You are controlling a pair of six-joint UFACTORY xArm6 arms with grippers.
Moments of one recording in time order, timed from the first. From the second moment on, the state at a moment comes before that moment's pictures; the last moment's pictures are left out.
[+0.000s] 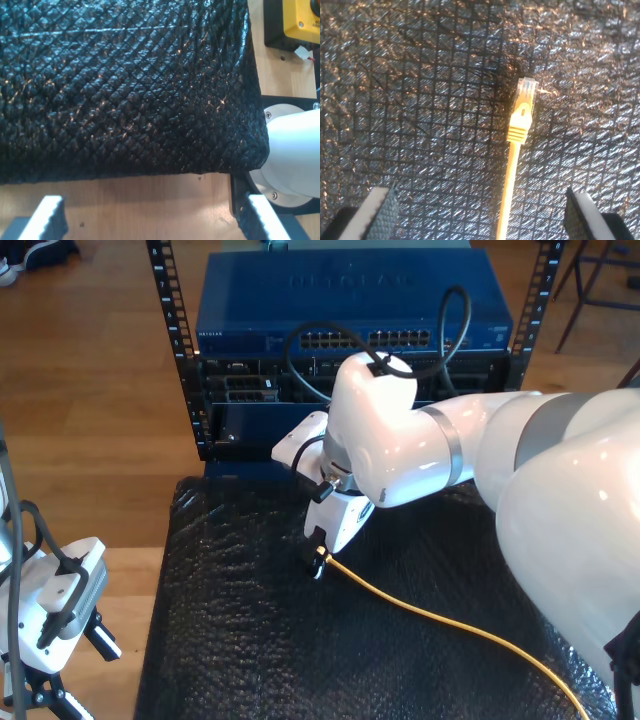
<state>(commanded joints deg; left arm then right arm) 23.8 -19.9 -37.7 -15.6 86.4 -245.9 31.6 11.7 -62.7 6.6 47.3 -25.9</state>
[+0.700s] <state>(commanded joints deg) 23.9 -20.0 -37.7 -15.6 86.4 -245.9 32.9 16.7 -66.0 3.1 47.3 -20.2</state>
